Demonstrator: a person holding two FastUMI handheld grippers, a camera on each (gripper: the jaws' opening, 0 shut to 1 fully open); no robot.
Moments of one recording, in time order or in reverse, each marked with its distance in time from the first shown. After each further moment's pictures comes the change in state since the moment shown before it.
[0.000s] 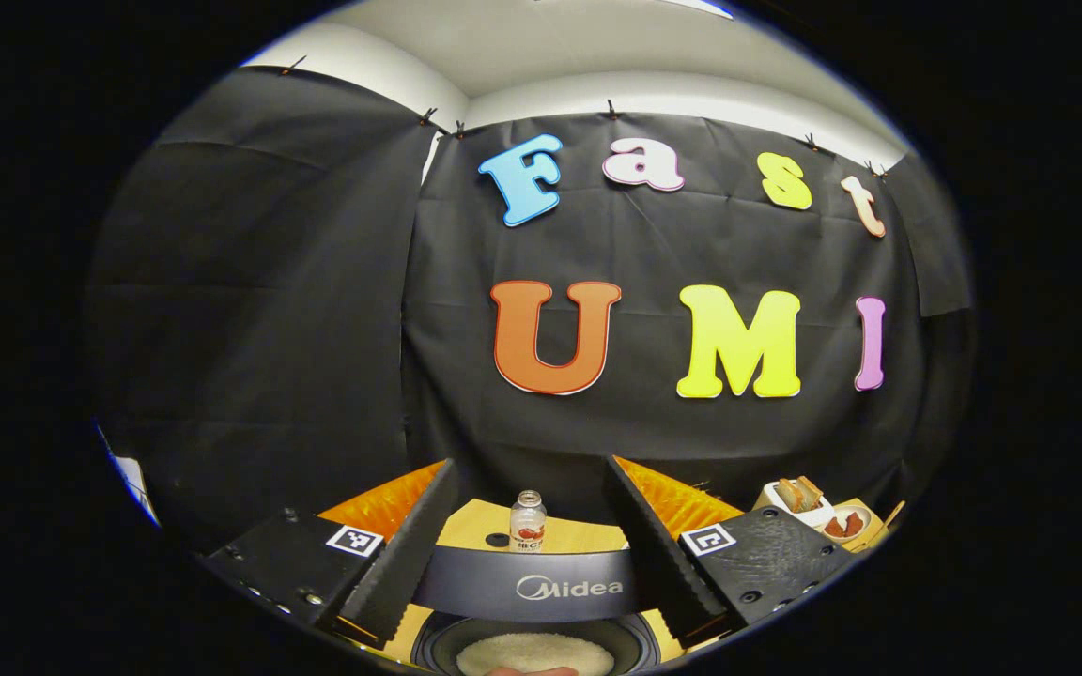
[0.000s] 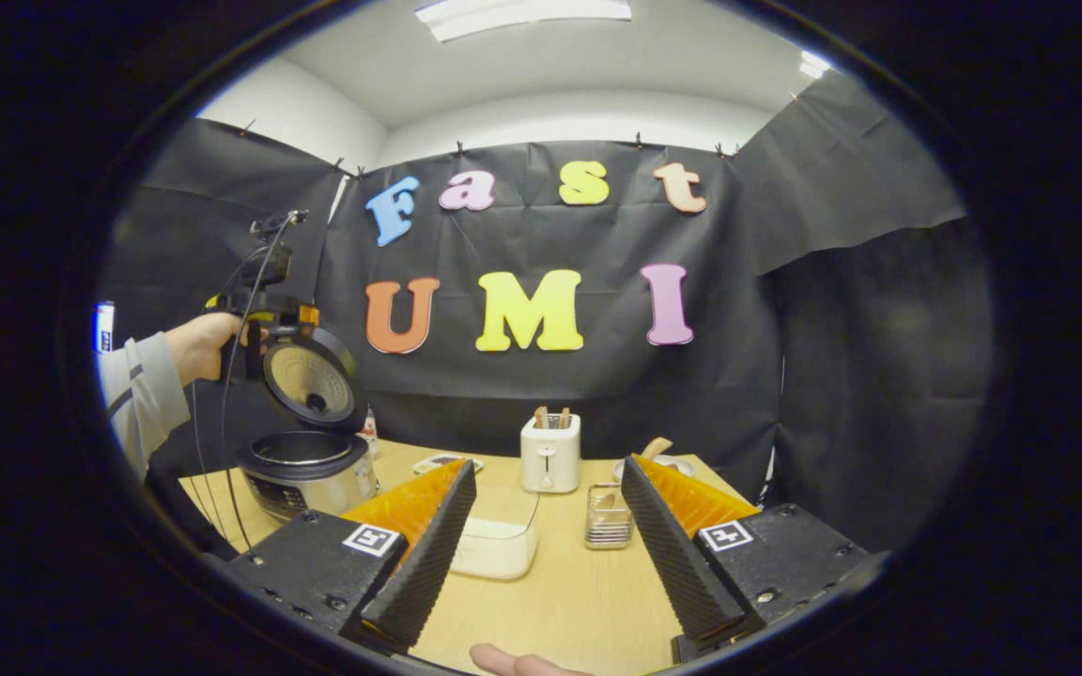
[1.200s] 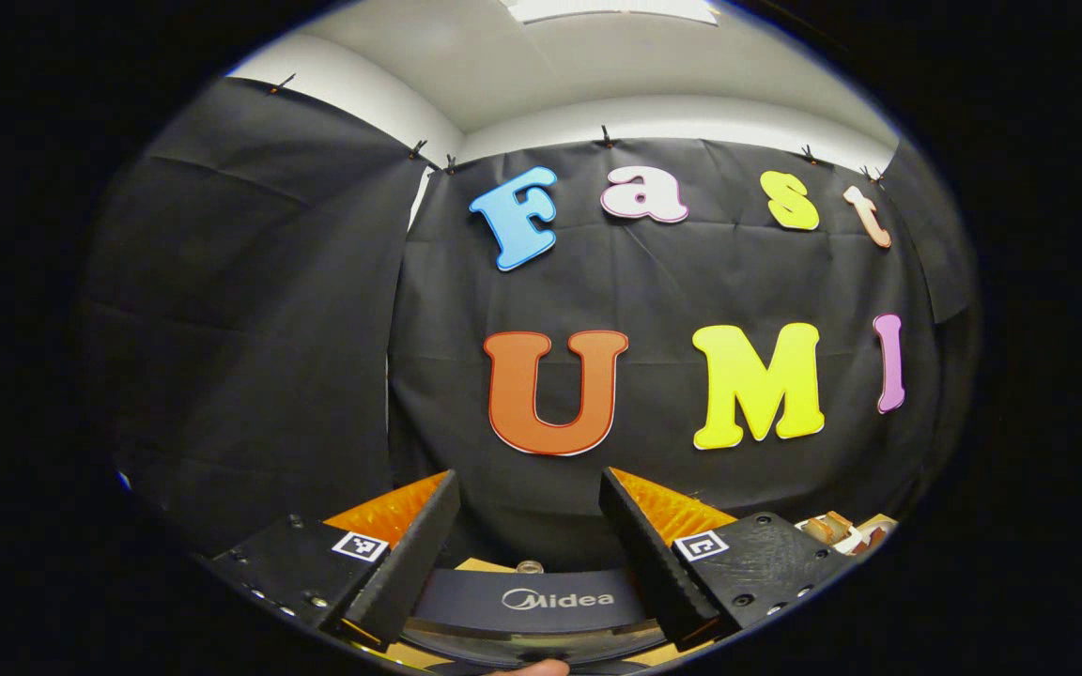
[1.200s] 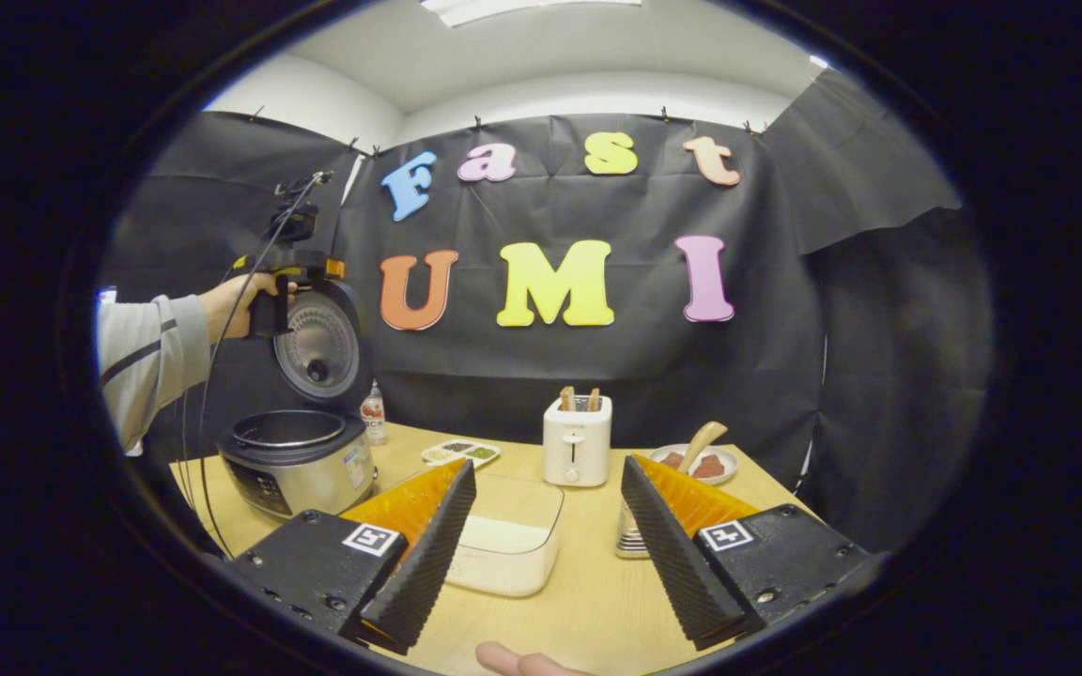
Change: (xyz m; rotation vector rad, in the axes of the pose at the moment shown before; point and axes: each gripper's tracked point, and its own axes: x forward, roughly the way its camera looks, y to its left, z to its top) left arm 0.102 0.001 0.041 -0.020 -0.110 -0.004; right arm 0.086 0.016 -0.053 -0.007 0.065 0.080
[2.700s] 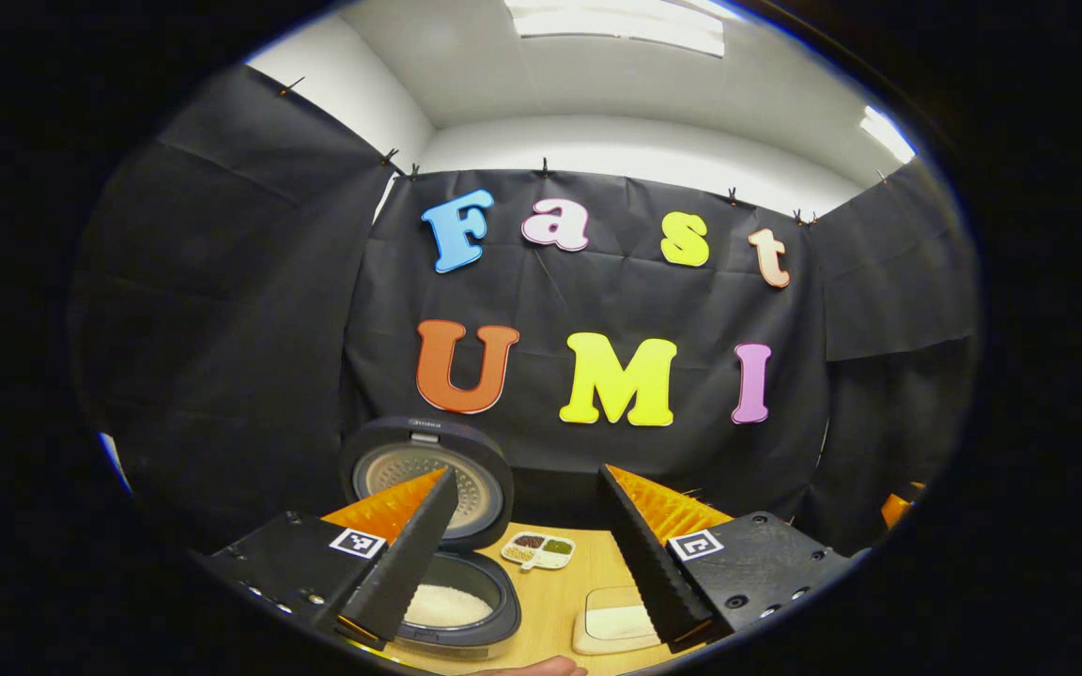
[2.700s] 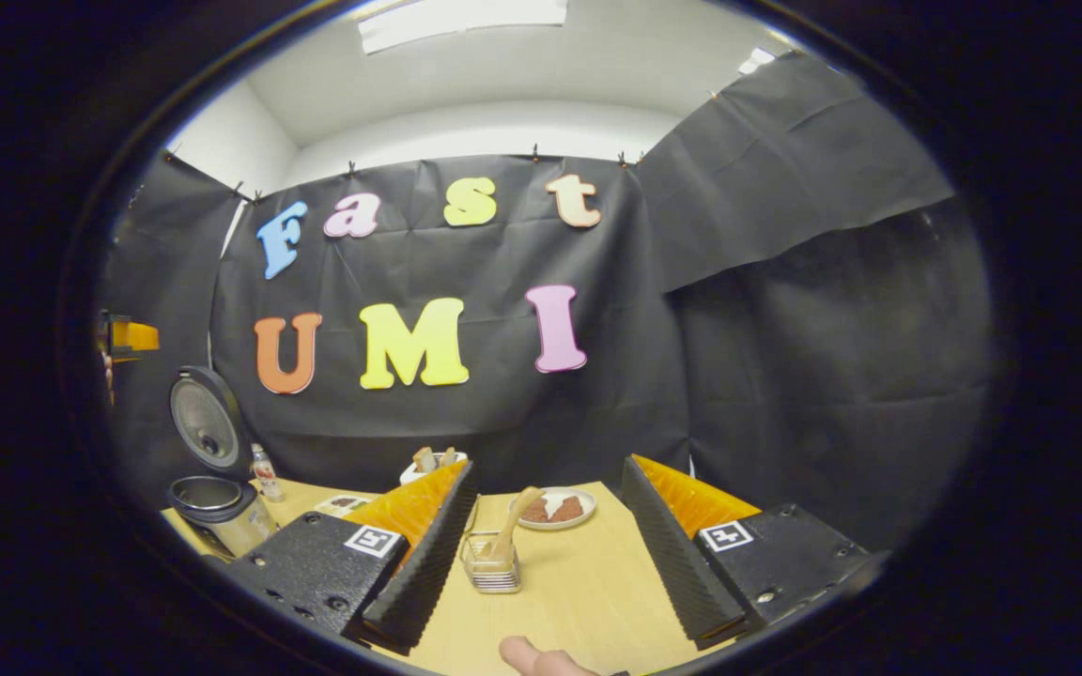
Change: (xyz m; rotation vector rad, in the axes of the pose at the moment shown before) left arm -0.247 -0.101 0.041 -0.025 -0.016 -0.162; right arm -0.075 -0.152 0.109 0.067 -0.133 -0.361
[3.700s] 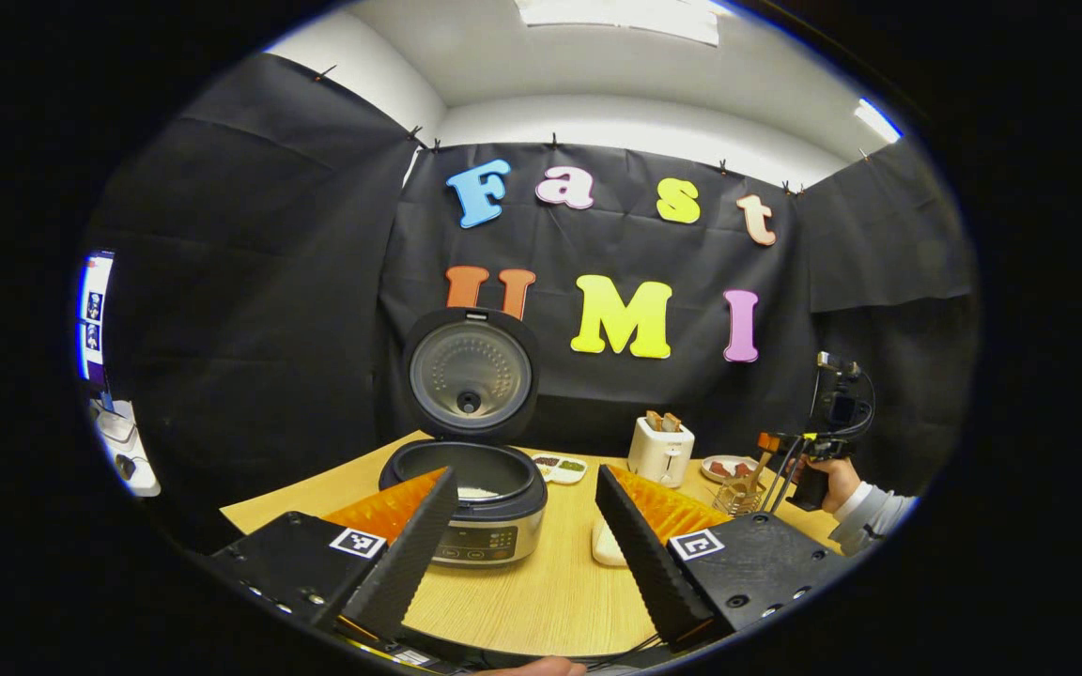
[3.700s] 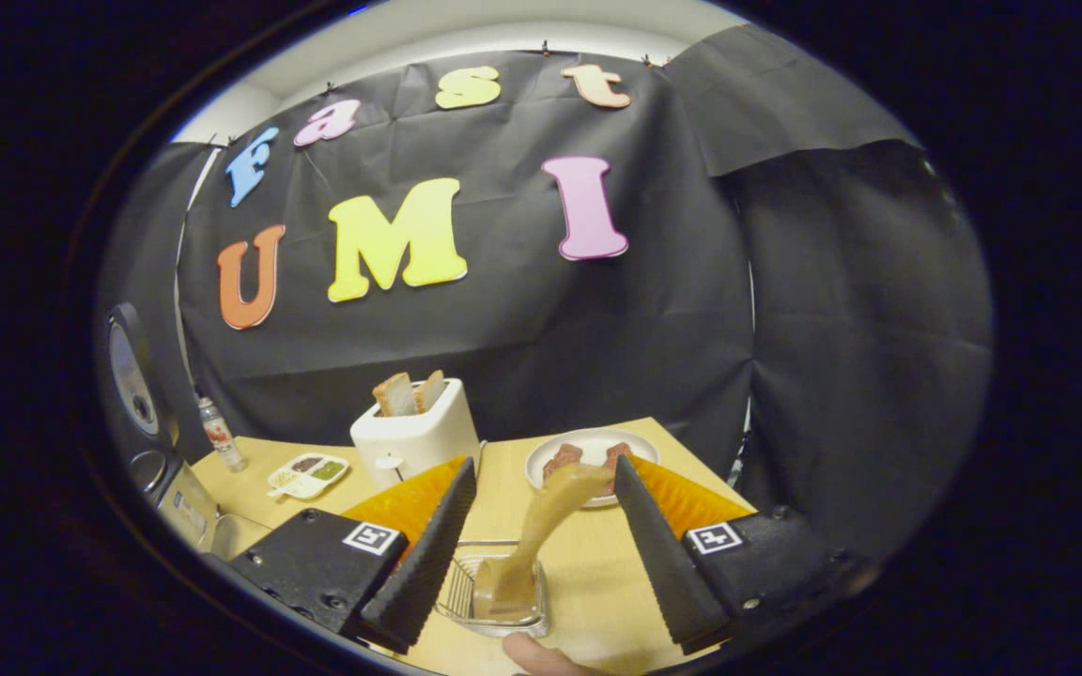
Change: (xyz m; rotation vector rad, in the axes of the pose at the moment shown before) left arm -0.173 0.013 -0.123 -0.053 0.107 -0.005; right arm 0.217 0.022 -0.146 0.053 0.260 0.042
